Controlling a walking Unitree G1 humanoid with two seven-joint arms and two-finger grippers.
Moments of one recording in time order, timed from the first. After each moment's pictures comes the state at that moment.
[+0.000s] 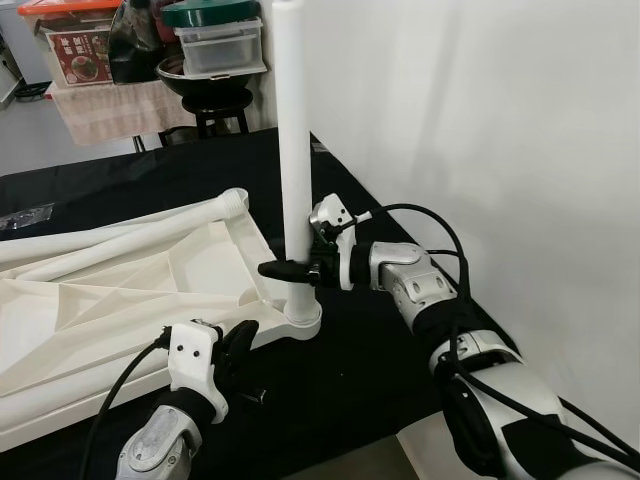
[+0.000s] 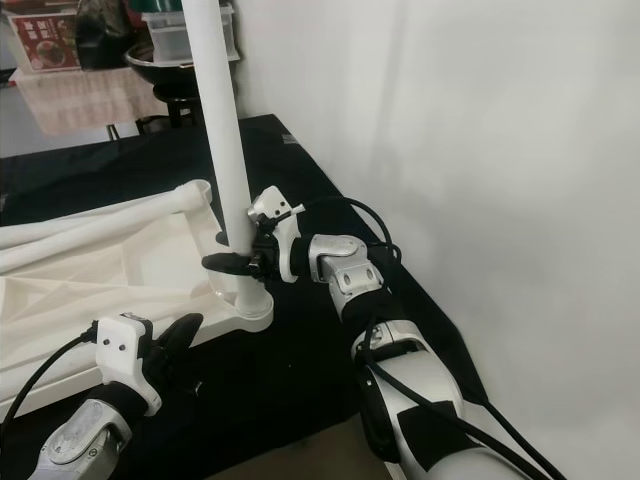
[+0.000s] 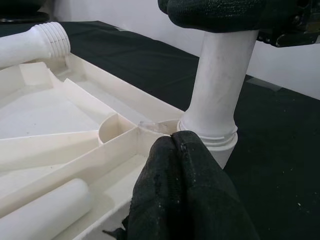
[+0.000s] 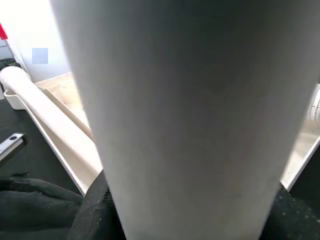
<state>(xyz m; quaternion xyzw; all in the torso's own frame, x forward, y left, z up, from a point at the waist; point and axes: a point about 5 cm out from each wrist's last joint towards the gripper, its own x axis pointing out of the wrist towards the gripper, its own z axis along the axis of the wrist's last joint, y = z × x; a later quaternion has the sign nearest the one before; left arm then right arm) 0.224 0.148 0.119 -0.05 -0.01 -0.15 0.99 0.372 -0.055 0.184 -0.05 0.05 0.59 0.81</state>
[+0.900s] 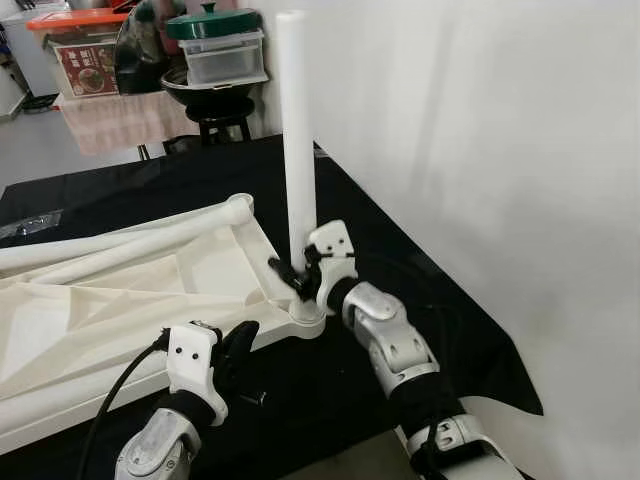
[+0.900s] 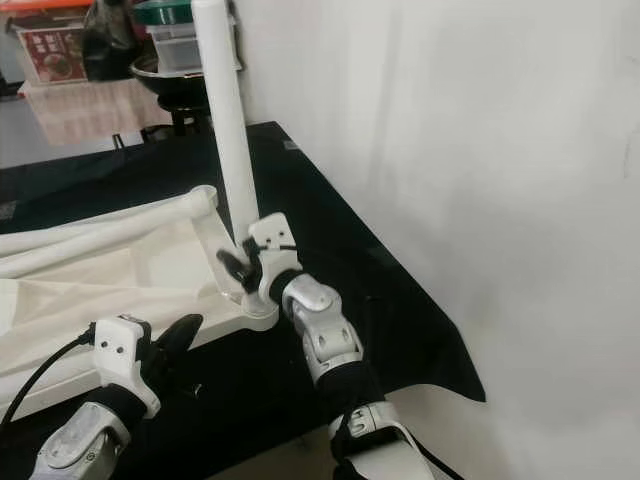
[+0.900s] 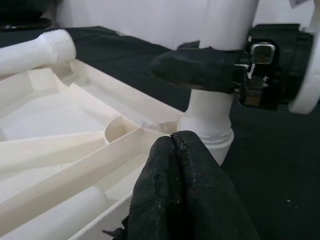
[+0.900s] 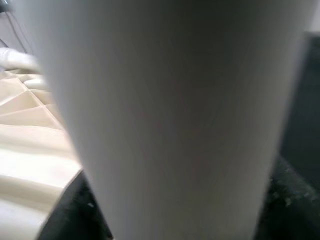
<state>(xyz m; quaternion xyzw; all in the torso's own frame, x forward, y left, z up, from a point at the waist) 0.221 0.150 0.123 -0.05 -0.02 -0.15 0.99 0.348 -0.036 0.141 -0.01 0.05 0.34 0.94</state>
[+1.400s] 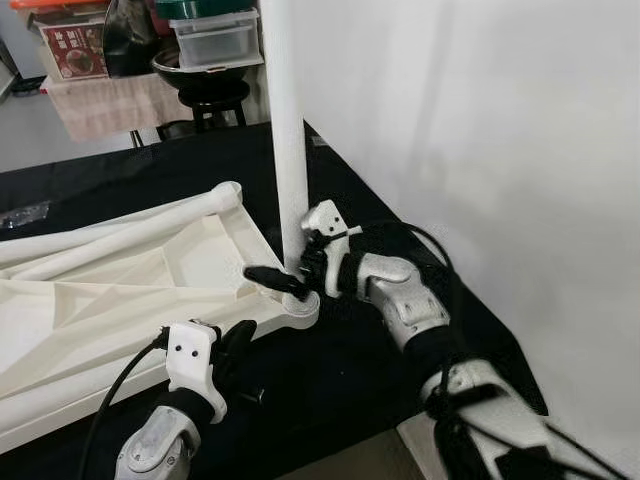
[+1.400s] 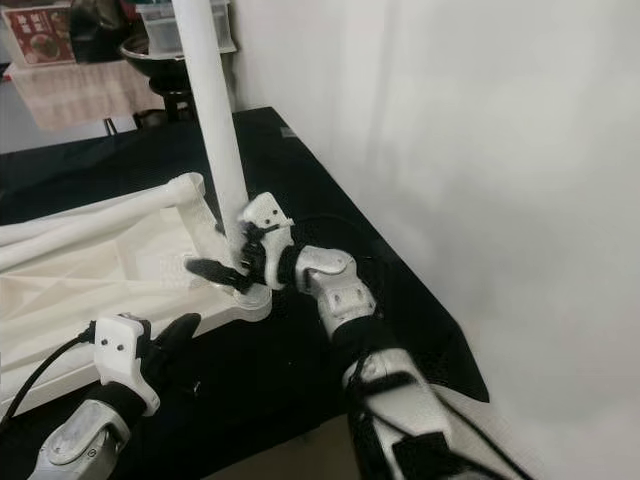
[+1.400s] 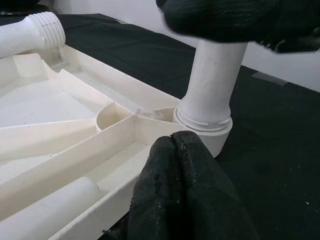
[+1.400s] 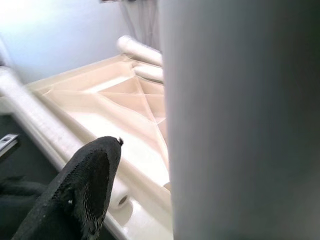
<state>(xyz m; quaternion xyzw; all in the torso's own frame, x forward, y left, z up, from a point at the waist) 0.224 0.149 0.119 -0.05 -0.01 -0.15 0.99 0.364 -0.045 0.185 -0.06 0.02 0.59 0.81</state>
